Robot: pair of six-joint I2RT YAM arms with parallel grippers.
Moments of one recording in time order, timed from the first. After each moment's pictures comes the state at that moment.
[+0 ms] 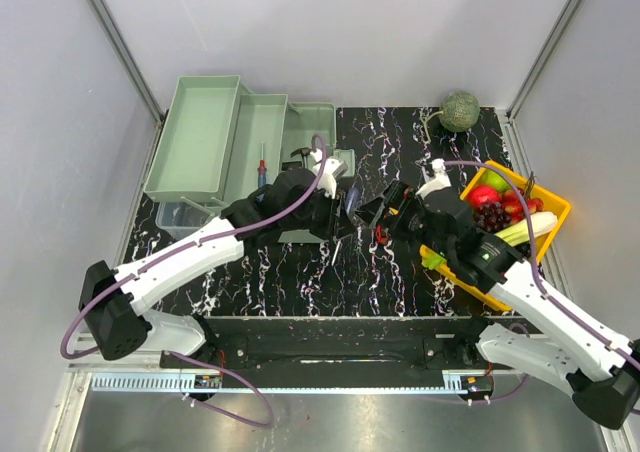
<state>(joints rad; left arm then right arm) -0.88 1.34 1.14 -0.35 0.21 -0.51 0.74 0.92 0.89 -0.35 0.07 0.95</state>
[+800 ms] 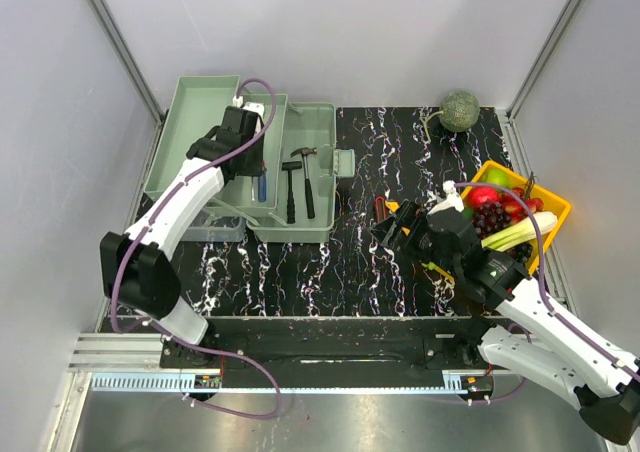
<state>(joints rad) -0.37 1.55 1.45 -0.69 -0.19 -0.18 0.74 0.77 0.75 -0.47 0.16 0.96</state>
